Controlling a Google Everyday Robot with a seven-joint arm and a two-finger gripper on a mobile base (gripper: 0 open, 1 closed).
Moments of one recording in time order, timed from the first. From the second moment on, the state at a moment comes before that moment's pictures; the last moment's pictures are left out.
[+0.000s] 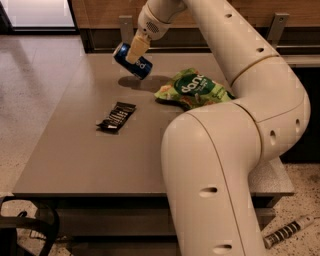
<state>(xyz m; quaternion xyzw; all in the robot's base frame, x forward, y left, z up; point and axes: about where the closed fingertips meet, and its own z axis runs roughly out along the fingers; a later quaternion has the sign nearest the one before) 0.778 0.055 0.921 -0.61 0.72 0.11 0.30</state>
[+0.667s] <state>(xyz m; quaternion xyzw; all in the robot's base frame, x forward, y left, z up) 0.778 0.089 0.893 -0.63 0.73 0.06 0.24</state>
